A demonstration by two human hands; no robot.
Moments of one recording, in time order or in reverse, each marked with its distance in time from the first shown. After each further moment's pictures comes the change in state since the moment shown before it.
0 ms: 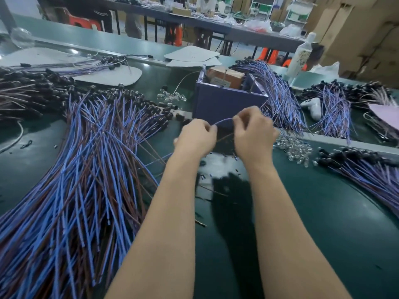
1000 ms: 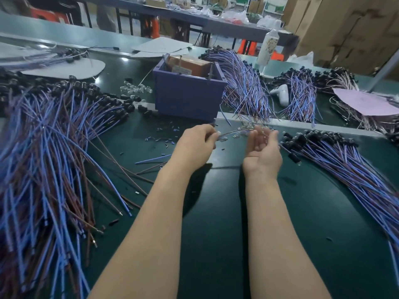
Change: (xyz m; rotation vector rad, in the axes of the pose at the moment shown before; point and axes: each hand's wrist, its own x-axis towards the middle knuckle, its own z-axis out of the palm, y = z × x) left_hand -0.012 0.018 0.080 -0.074 -0.057 0.344; right_hand -0.009 0.091 -0.035 1.666 0.373 0.818
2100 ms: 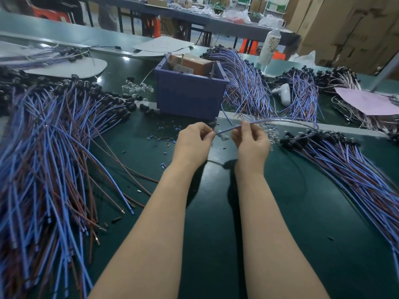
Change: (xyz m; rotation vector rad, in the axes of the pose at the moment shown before) left_hand 0.003 -0.004 0.008 -0.073 0.162 -0.137; right_hand -0.002 0.027 0.003 -0.529 -0.143 -0.260
